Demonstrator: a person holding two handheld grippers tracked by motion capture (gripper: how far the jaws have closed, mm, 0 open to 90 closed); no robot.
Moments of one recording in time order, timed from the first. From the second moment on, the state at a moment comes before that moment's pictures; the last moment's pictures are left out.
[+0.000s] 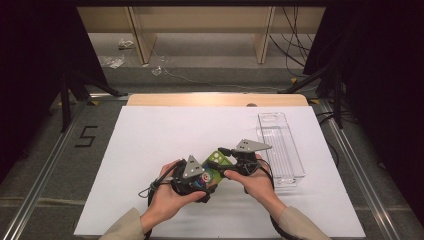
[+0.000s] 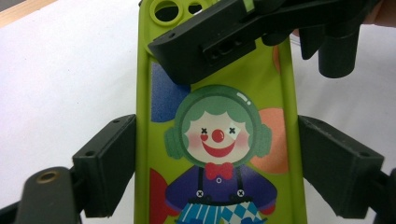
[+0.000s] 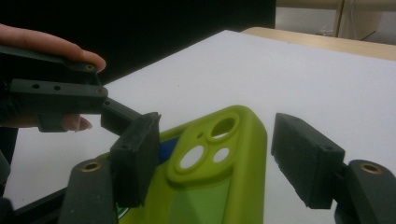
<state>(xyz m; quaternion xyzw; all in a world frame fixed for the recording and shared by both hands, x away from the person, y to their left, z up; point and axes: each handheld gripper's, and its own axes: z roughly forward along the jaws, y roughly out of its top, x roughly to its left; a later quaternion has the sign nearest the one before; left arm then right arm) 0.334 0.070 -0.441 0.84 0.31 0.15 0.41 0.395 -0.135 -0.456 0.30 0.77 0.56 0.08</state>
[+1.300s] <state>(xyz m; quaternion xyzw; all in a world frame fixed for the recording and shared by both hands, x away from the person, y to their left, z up) 0.332 0.068 -0.444 0.85 0.29 0.20 0.39 0.397 -0.136 -0.439 0.32 0.74 0.60 0.03</state>
